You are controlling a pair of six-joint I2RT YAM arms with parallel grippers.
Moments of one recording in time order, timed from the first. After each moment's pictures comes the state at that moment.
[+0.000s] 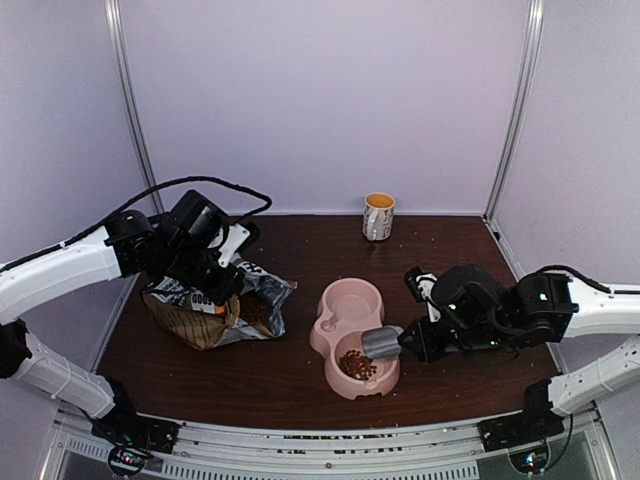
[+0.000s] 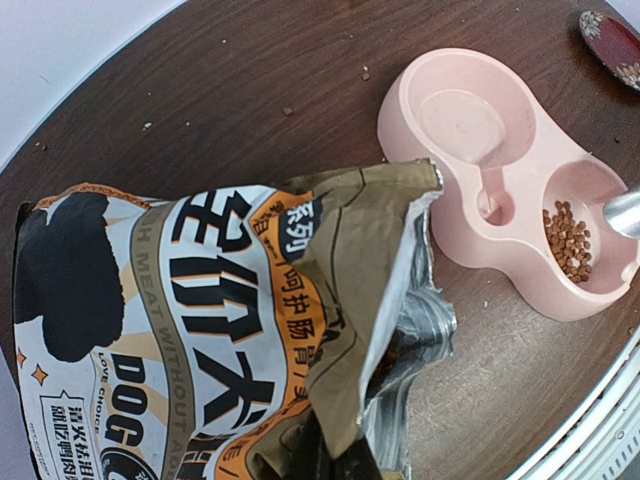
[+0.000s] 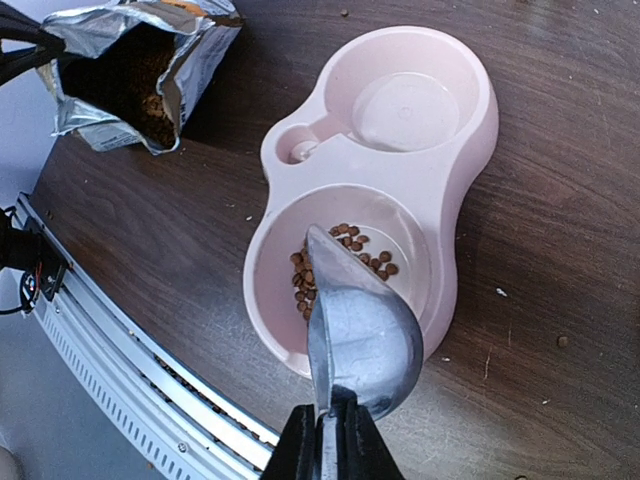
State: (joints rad) left arm -0.83 1.30 1.18 -0.81 -0.14 -0.11; right arm 1.20 1.07 0.88 -0.66 0.25 0.75
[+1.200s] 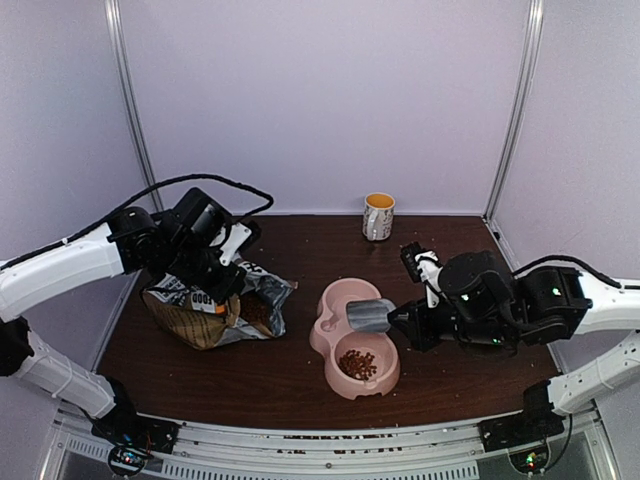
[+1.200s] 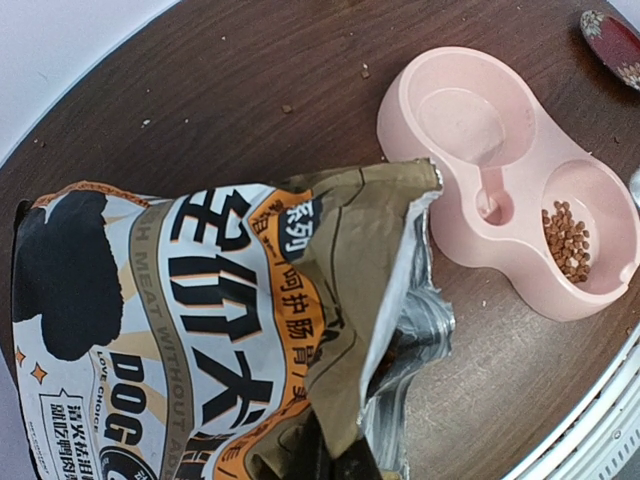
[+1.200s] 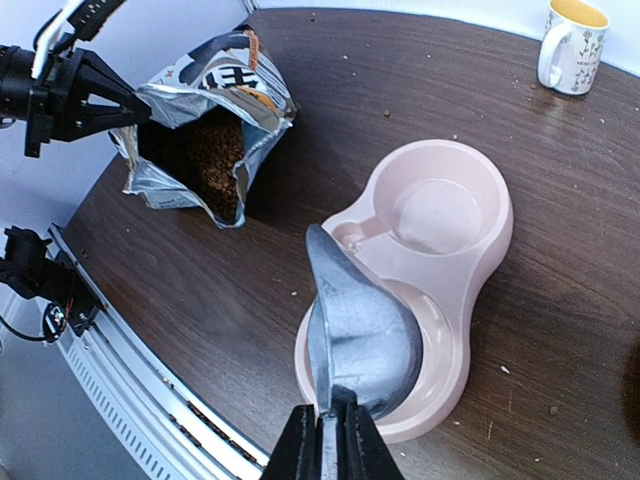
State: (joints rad) left arm -0.83 1.31 1.20 -0.82 -0.13 -0.12; right arm 1.29 1.08 0.98 -0.62 0.41 0.68
